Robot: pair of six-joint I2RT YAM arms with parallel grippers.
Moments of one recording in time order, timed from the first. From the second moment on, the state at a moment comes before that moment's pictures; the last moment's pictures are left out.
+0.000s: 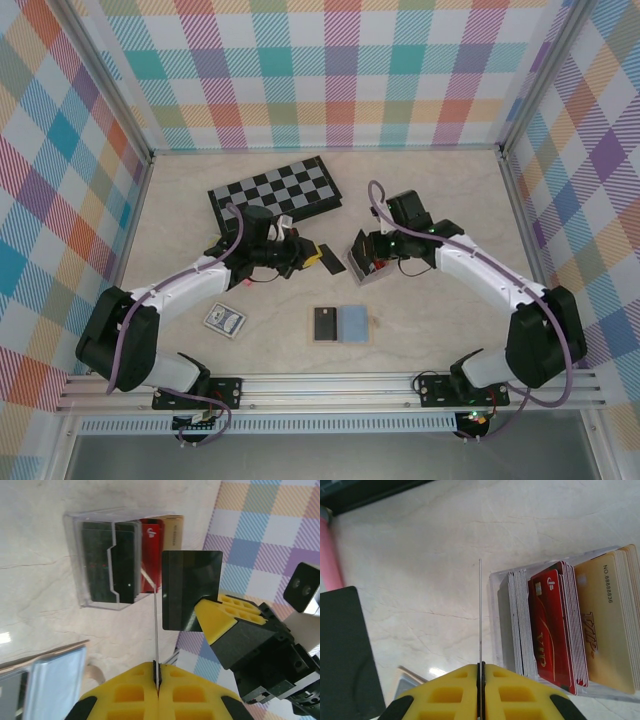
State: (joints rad) left arm -0.52 1.41 0.82 -0.03 0.62 -1.24; right arm 0.51 1.41 1.02 -0.56 -0.21 0.30
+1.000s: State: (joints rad) left arm -0.52 1.41 0.82 -0.04 0.62 -1.18; right arm 0.58 1.57 0.96 -0.42 -0.09 0.21
